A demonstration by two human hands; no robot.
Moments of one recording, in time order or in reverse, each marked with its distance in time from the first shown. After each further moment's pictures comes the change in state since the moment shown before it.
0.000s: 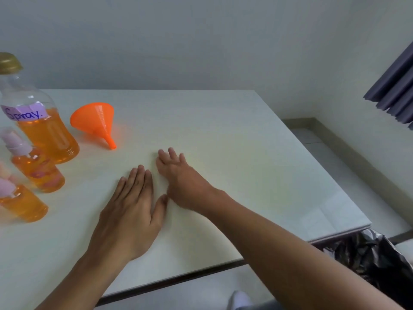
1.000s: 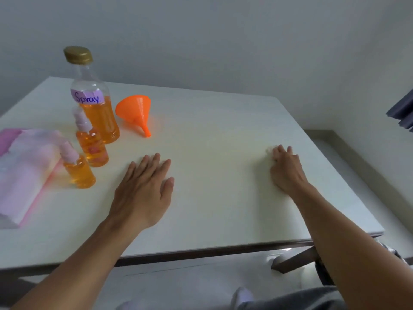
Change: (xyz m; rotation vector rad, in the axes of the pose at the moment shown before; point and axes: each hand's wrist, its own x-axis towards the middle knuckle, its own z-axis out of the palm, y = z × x) left_hand -0.010 -0.035 -0.010 0.012 0.042 -0.066; right_hand -0.078 0.110 -0.054 0.016 0.222 0.688
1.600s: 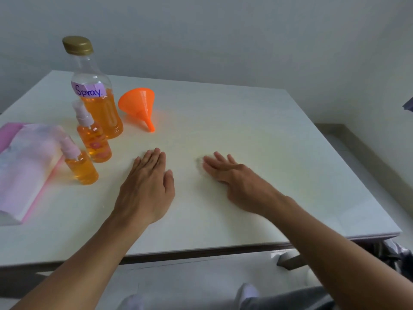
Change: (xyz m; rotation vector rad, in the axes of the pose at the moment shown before) left_hand 0.006 0.004 0.003 -0.057 0.003 -0.078; right_hand -0.046 -0.065 0.039 0.027 -0.250 -0.833
